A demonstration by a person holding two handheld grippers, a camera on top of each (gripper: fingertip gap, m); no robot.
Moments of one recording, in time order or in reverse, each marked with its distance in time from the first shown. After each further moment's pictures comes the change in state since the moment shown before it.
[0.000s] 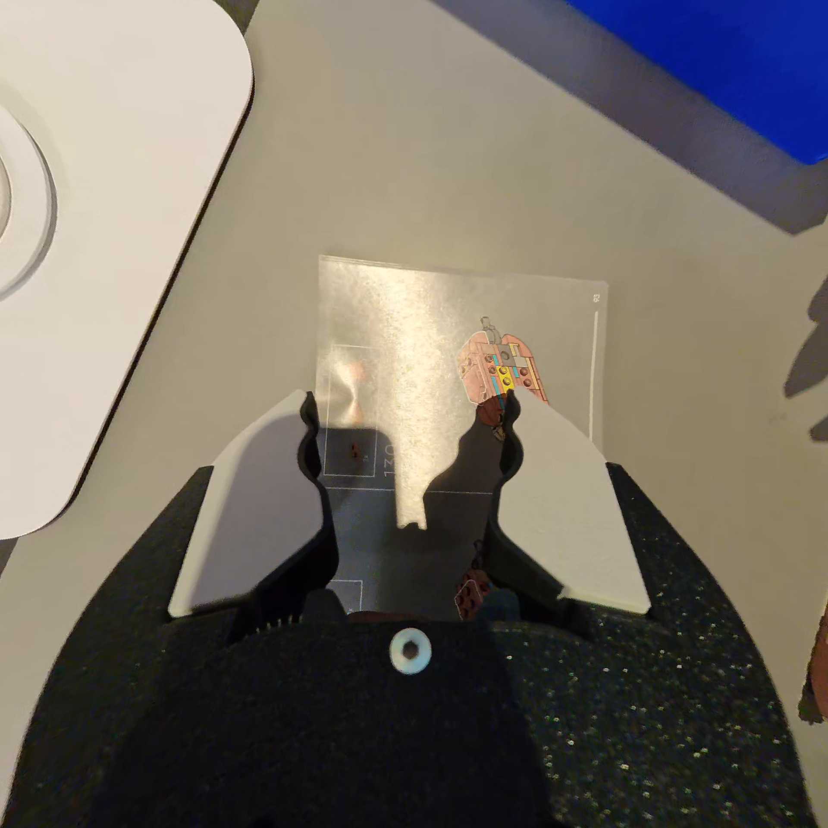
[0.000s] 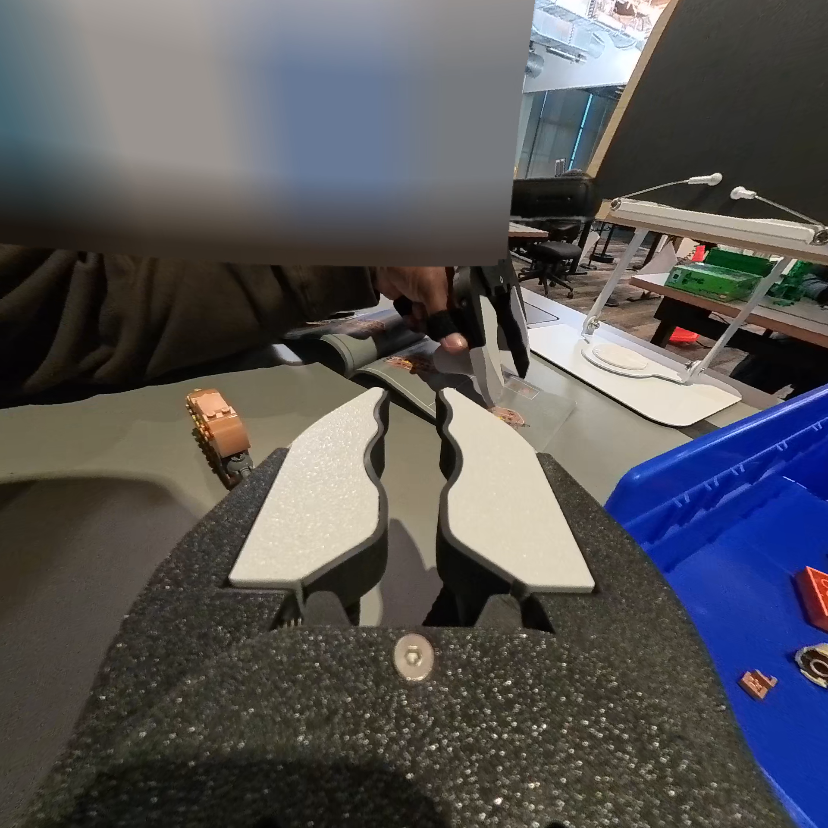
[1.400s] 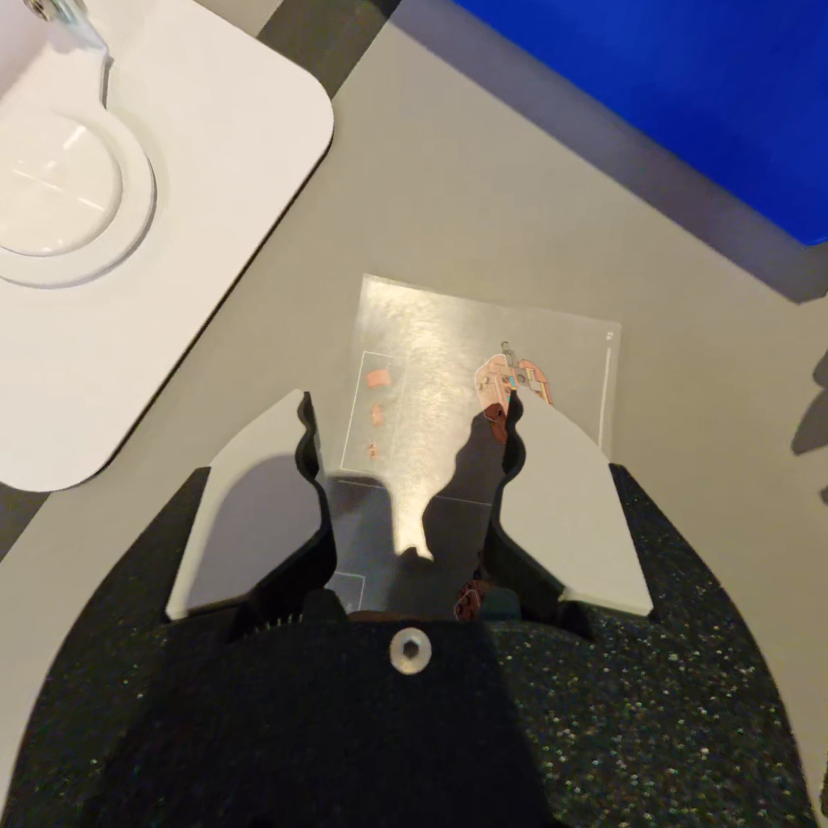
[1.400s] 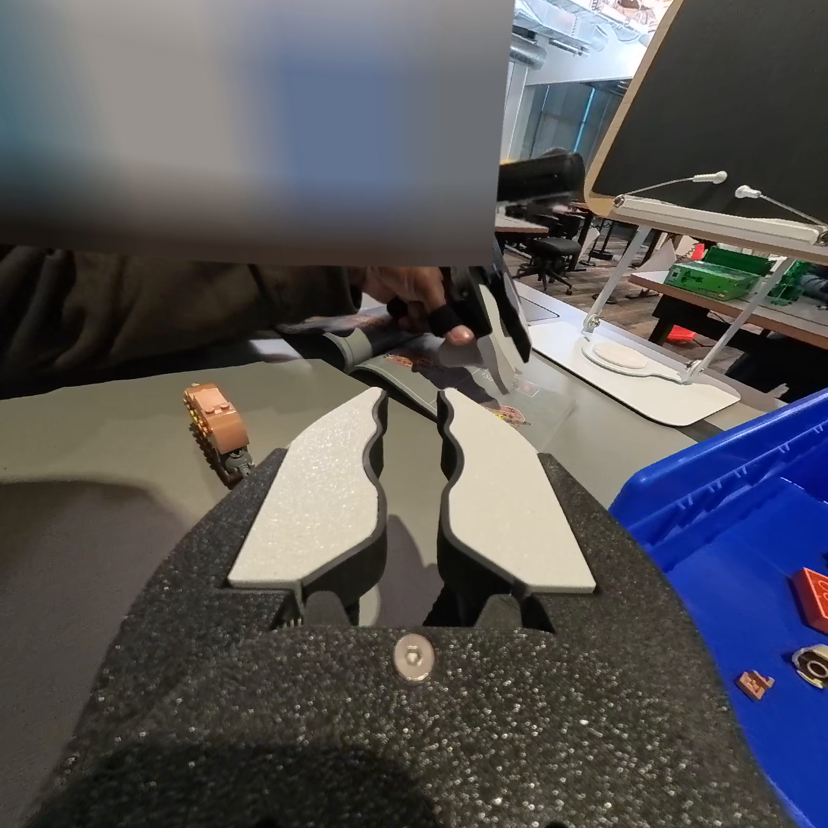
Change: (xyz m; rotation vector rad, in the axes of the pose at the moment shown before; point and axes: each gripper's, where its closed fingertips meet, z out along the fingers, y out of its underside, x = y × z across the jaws) left arm -0.010 -0.008 -0.008 0.135 -0.086 -0.081; right arm -0.001 0.001 0.003 -0.014 0.001 -0.012
